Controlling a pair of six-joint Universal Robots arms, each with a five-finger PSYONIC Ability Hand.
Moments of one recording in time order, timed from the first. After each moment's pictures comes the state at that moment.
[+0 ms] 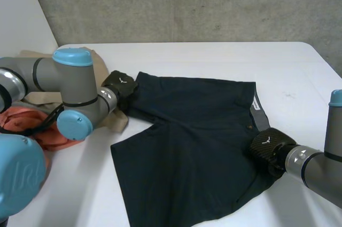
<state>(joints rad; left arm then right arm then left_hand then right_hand) 4.30 -2.53 -0.81 2.96 -1.49 3.80 1.79 -1.19 1.78 0.15 1.34 2.27 1.13 1.19 1.19 1.20 0.95 1.14 1.18 1.19 1.20 1.02</state>
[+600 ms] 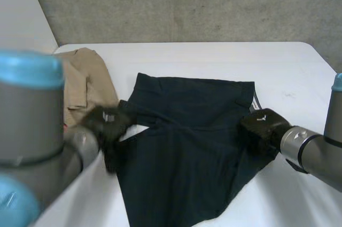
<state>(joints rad) 4.10 -1.82 -1.54 2.76 -1.69 3.47 1.81 -1.20 1.67 0.12 1.24 2.64 0.26 0.27 0.27 0.26 0.08 1.14 1.18 1.19 1.20 1.02</state>
